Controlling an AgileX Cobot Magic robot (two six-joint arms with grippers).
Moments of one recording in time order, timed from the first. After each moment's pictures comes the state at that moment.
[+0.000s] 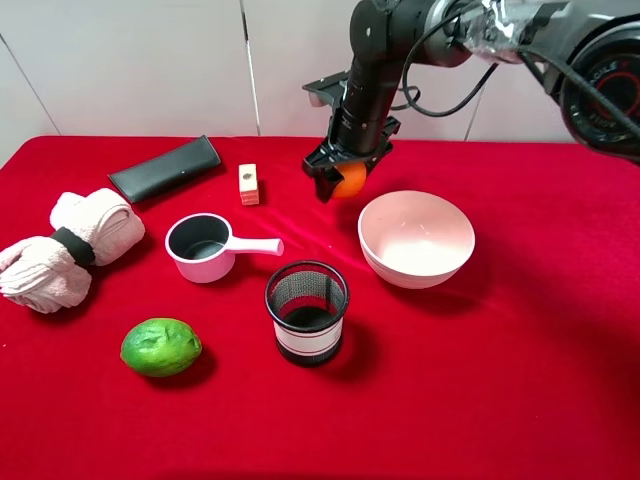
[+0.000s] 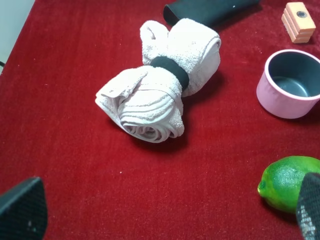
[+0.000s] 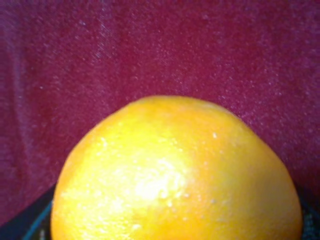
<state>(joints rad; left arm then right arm) -0.09 -0.01 -0.50 0.15 1.07 -0.15 0.54 2.36 -1.96 0.13 1.03 -0.22</state>
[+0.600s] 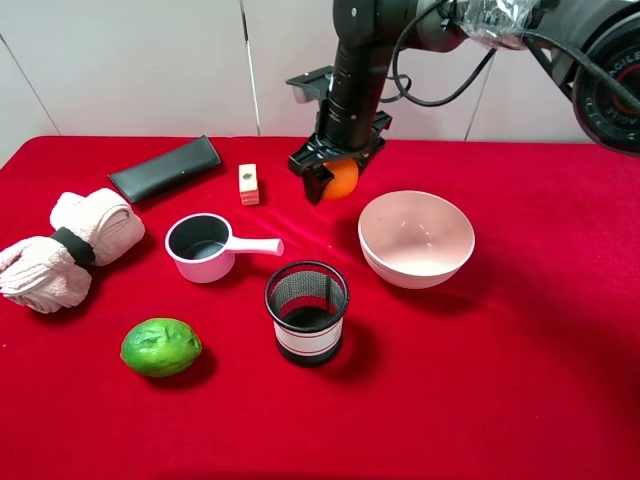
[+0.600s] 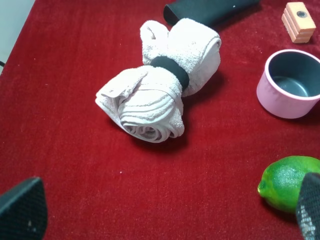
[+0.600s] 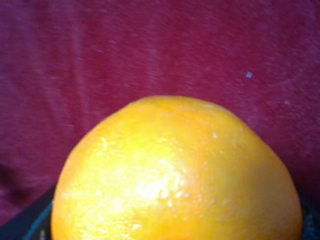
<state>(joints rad) -0.09 -0.01 -0.50 0.15 1.07 -0.15 0.61 2.31 -1.96 0.13 1.12 -0.19</state>
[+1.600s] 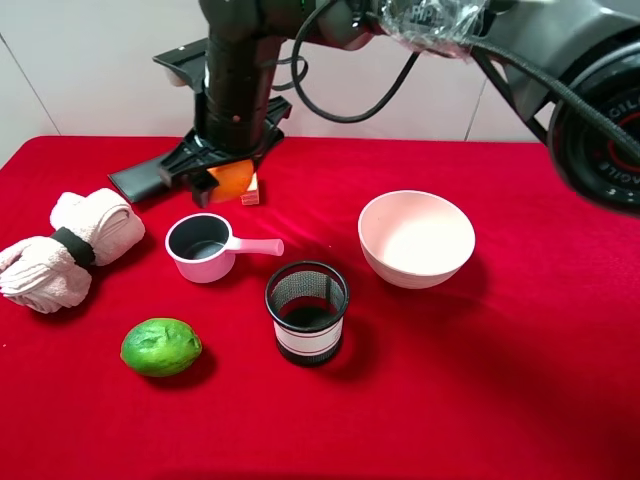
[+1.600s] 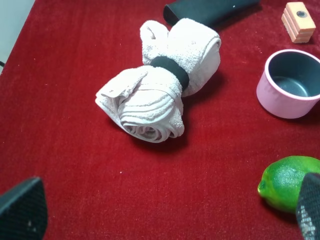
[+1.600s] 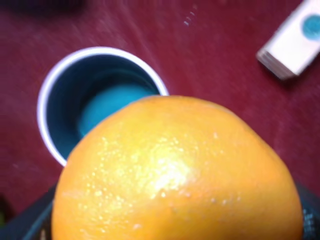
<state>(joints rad) -0.09 -0.01 -0.50 0.15 1.07 -0.15 0.89 2.28 -2.05 0.08 1.03 -0.02</state>
